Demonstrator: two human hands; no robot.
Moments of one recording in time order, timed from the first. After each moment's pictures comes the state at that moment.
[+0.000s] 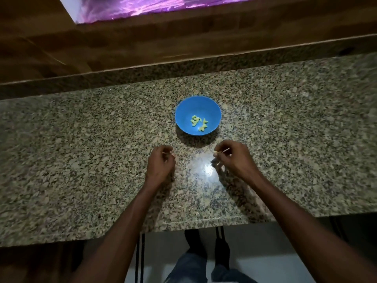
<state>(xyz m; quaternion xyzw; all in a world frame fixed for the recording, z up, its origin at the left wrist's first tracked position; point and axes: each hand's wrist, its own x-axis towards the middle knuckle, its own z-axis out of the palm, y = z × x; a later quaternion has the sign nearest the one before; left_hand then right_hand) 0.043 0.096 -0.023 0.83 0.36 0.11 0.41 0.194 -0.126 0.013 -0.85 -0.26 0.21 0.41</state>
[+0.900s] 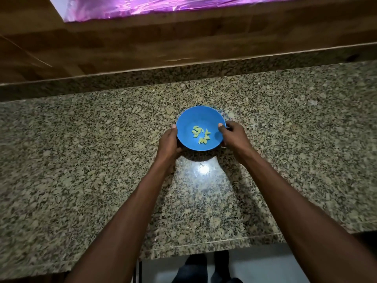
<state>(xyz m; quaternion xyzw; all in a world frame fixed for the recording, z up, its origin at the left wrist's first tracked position) 0.145 0.143 -0.001 0.57 0.43 0.07 0.70 0.266 -0.020 0.017 -0.81 -0.02 0.28 0.52</state>
